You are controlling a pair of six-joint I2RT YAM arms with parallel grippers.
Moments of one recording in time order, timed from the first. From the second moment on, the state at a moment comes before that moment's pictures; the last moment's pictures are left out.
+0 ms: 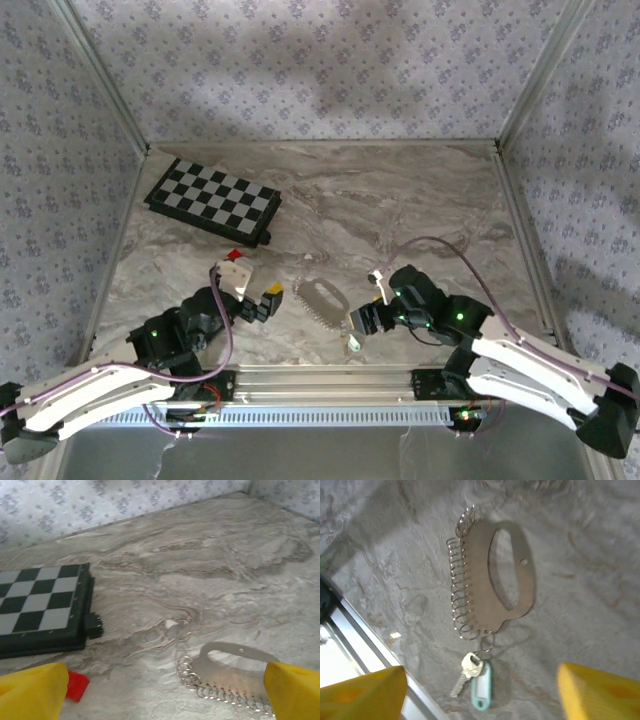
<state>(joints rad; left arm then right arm) -1.08 0.49 0.47 -0.39 -0.52 -0.24 0.91 0.74 0.55 -0.56 -0.08 0.40</state>
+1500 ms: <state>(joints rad) -0.93 0.32 0.30 -0.39 -0.95 -0.10 0.69 0.30 0.36 -0.49 0.66 0.14</state>
